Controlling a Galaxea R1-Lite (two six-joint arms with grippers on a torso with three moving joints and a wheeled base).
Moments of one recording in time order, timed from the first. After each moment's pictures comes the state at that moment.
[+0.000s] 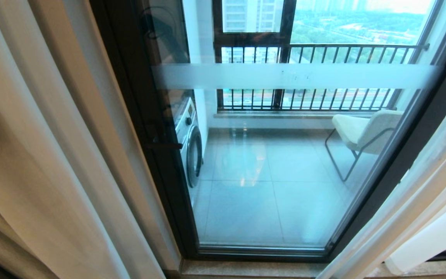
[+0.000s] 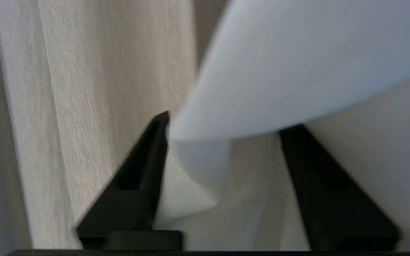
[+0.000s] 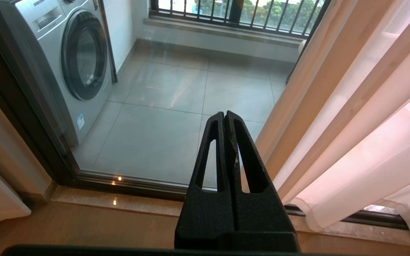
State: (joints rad) left arm 0.71 1.99 -1.48 -1.08 0.06 -0.05; right arm -0.01 0.09 0.00 -0.06 0.02 -0.13
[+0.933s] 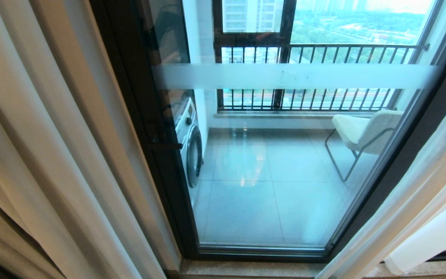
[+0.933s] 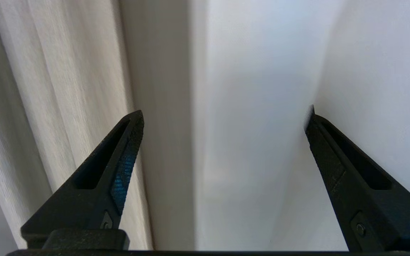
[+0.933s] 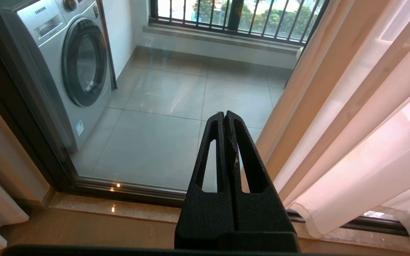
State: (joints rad) left arm 0.61 1.66 -0.87 -1.15 0.07 -0.05; right arm -0.01 0.06 0.00 -0.06 0.02 -0.13
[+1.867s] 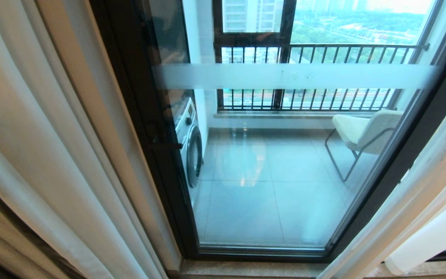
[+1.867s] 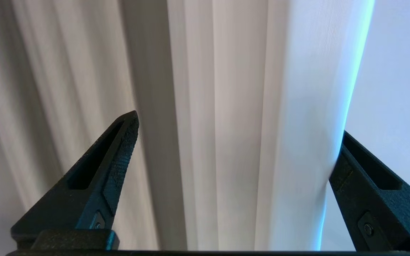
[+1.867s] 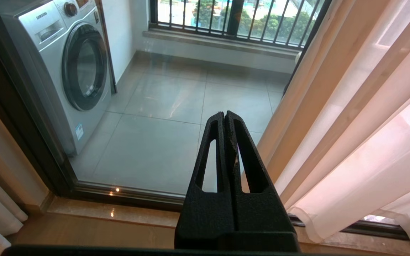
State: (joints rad) left arm 0.53 1.39 -0.53 -1.24 0.12 0.01; right arm -0.01 0.04 0.00 -0.06 0.02 -0.13
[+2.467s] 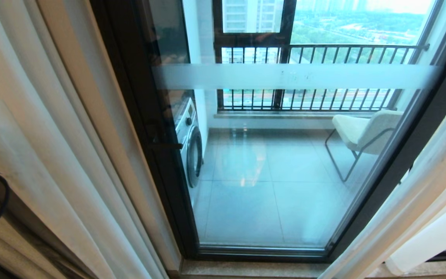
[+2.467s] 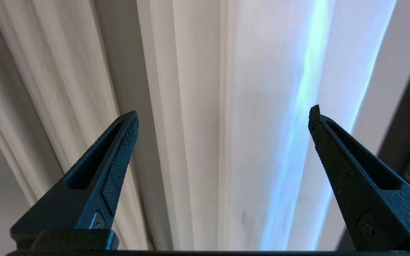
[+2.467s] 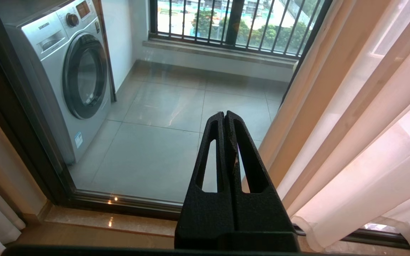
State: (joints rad) left arm 0.31 1.24 -0.21 -1.27 0.25 0.01; right arm -0.01 0.00 0.00 -0.06 0.02 -0.13
